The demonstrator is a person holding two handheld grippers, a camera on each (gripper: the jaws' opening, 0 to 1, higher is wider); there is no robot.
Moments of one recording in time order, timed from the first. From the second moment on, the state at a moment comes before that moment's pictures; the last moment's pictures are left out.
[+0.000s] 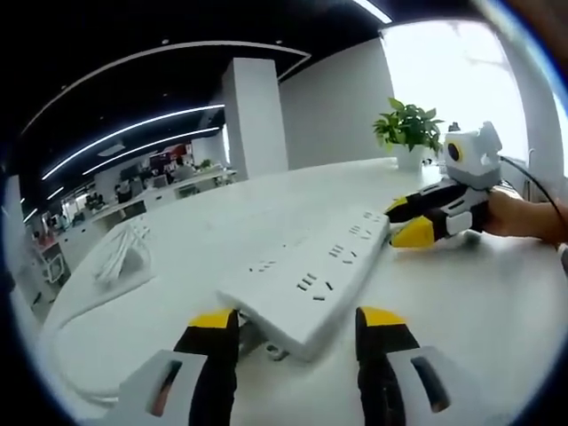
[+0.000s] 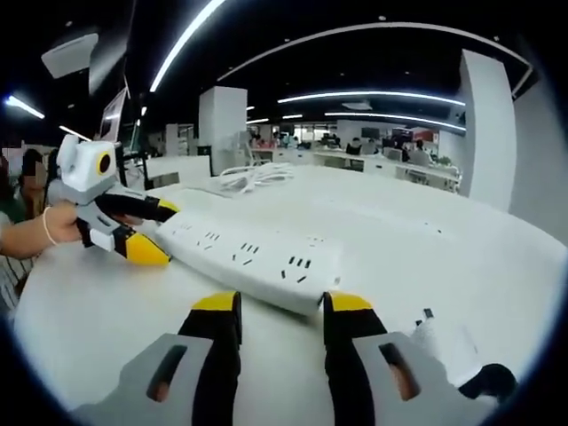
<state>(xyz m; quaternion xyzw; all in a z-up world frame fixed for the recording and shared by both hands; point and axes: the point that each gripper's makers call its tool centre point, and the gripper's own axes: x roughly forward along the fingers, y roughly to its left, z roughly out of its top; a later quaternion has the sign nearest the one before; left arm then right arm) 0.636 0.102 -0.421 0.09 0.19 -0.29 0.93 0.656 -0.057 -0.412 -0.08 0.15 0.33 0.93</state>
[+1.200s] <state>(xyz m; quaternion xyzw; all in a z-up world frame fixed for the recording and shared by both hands) 0.638 0.101 -0.420 0.10 0.19 -0.31 0.93 0.644 -0.069 -0.412 -0.06 0.16 0.28 0.95</state>
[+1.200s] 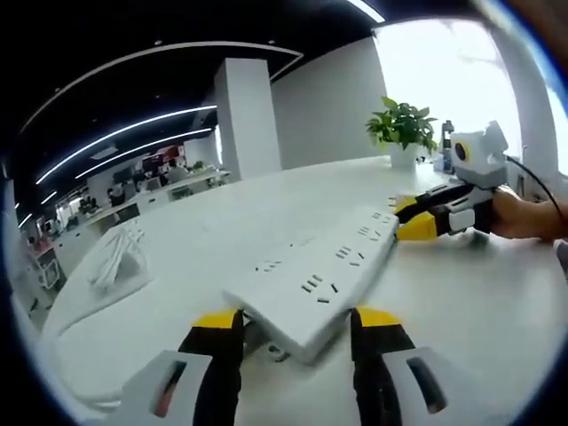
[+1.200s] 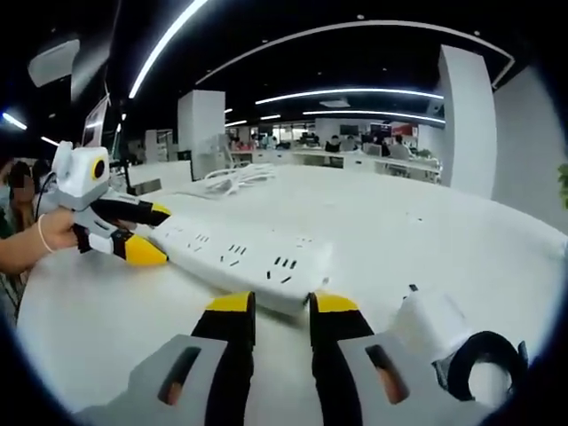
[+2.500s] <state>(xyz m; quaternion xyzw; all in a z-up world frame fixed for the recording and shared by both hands) 0.649 0.095 -0.421 0.10 0.20 -0.34 0.91 0.640 -0.078 -0.412 -0.05 0.16 0.26 0.95</state>
